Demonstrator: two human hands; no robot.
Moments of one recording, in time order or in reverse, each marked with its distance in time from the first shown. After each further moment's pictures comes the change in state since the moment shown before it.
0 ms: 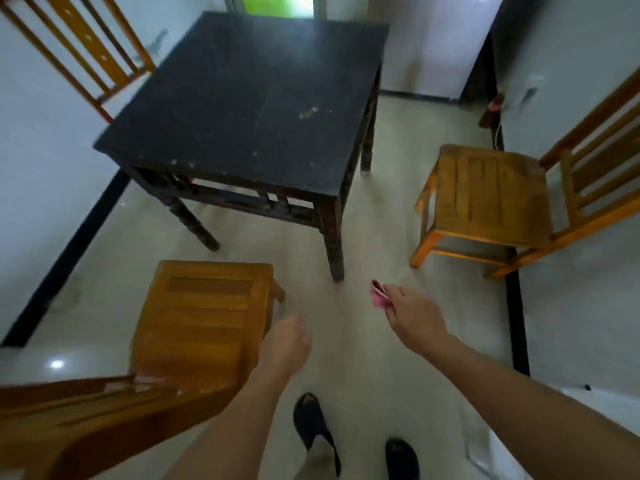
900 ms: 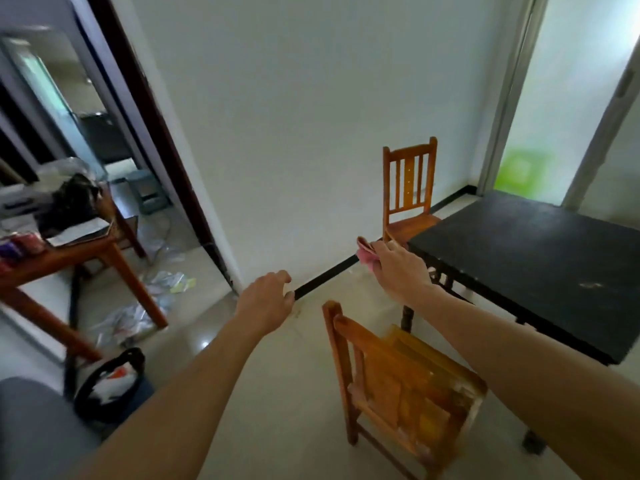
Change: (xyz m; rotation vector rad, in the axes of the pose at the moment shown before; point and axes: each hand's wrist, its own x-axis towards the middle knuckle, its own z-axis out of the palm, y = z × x) left_hand -0.374 -0.332 -0.375 0.094 0.764 -0.273; right_hand -0.057 -0.598 -0.210 0.126 0.224 -0.808
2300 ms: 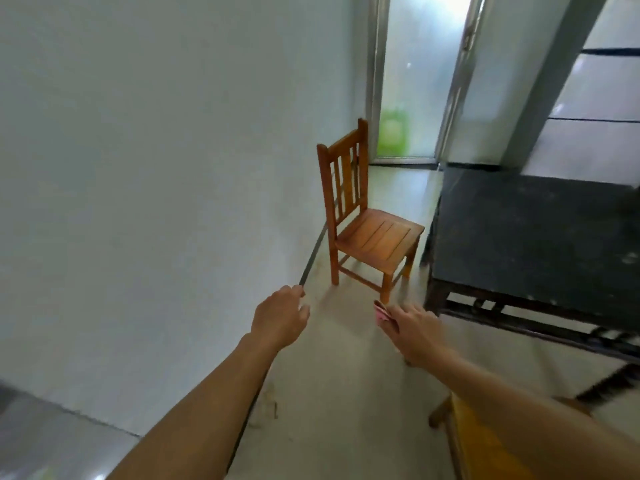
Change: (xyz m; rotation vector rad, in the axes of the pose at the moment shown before) left_hand 0.674 -0.145 0.105 -0.069 -0.303 0.598; right_hand 0.413 0.040 0.304 -0.223 -0.085 0.661
